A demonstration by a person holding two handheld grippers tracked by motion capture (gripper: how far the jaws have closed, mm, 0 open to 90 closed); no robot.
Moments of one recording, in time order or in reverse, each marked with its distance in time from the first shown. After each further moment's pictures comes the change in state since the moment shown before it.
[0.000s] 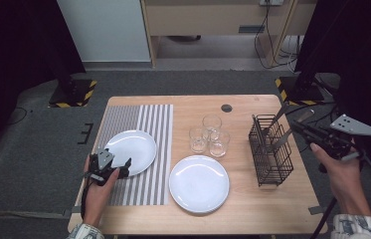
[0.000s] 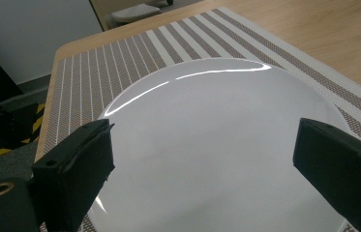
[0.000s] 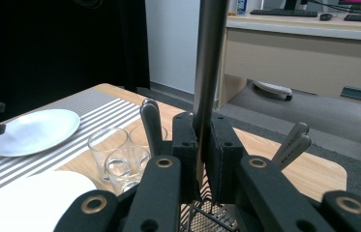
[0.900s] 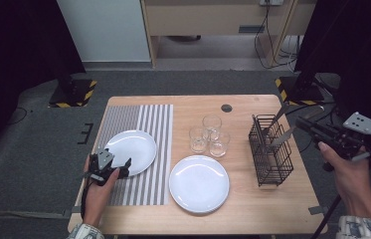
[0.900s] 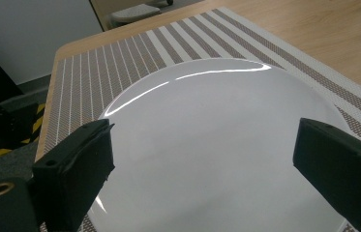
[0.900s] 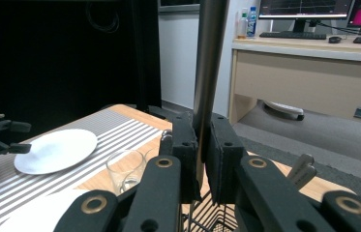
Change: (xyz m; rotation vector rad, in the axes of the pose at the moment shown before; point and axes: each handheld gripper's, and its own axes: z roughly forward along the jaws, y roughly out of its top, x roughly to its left) left arm 0.000 0.000 0.000 0.000 0.000 0.000; right arm 0.004 0.017 -0.016 -0.079 0.047 0.001
